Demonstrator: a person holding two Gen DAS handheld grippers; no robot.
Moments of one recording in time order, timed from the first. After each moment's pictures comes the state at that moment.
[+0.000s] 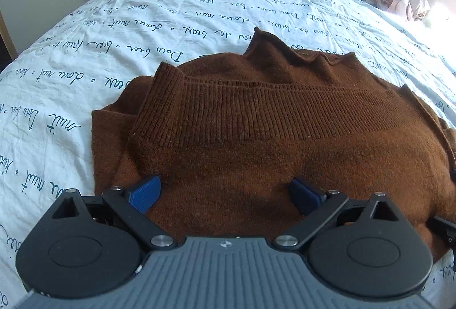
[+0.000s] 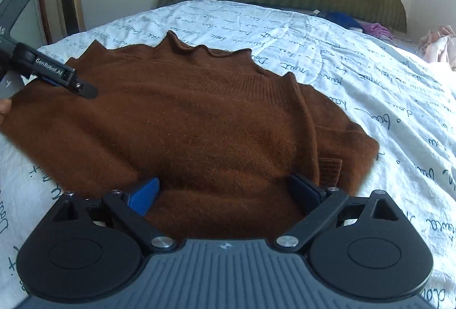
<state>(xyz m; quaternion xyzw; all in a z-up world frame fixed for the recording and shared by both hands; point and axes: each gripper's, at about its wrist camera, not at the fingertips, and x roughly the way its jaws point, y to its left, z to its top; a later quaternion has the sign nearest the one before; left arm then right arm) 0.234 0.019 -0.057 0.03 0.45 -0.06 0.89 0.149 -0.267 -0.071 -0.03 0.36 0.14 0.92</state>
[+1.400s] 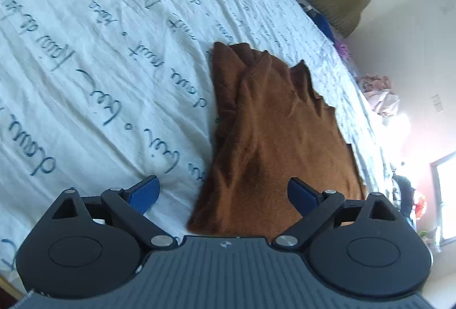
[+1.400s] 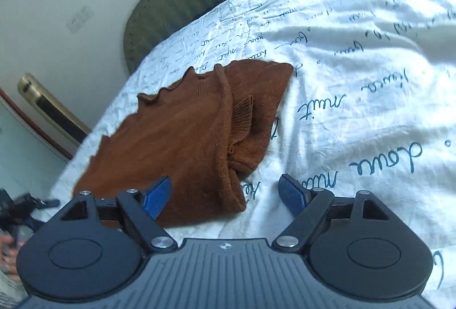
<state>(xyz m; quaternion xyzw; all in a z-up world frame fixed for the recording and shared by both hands) 0.166 0.186 -0.052 -0.30 0.48 -0.13 0.81 0.099 -0.391 -0.084 0.33 0.36 0.13 0.86</state>
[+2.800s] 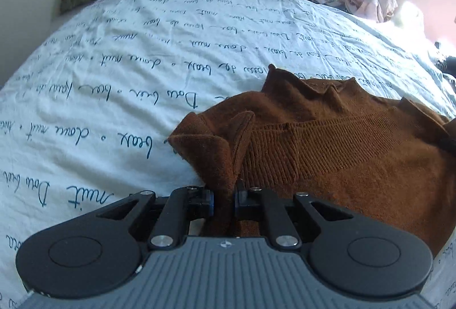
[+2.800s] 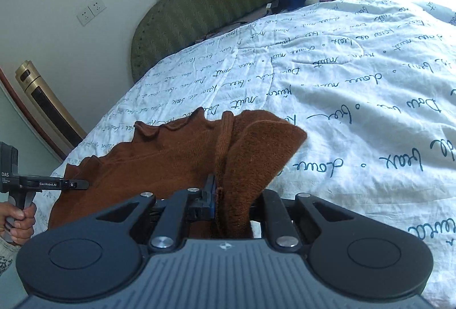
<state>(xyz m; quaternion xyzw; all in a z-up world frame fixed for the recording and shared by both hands) 0.287 0.070 -0.033 0.06 0.43 -0.16 0.89 0.183 -0.371 -0.056 0.23 0.33 0.13 0.90</state>
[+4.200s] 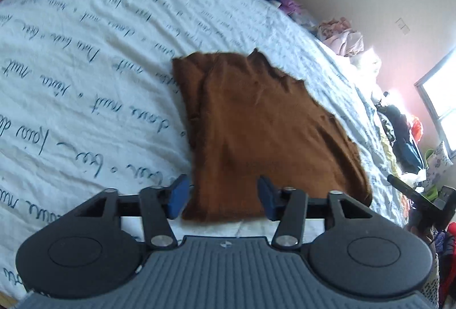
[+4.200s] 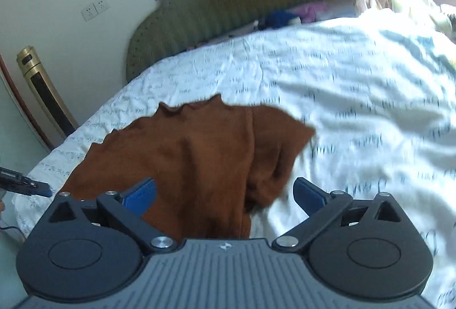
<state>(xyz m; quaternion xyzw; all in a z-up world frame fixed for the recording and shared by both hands) 0.162 0.176 0.005 -0.15 0.46 -0.23 0.84 0.042 -0.330 0.003 0.16 0.30 0.07 0.94</state>
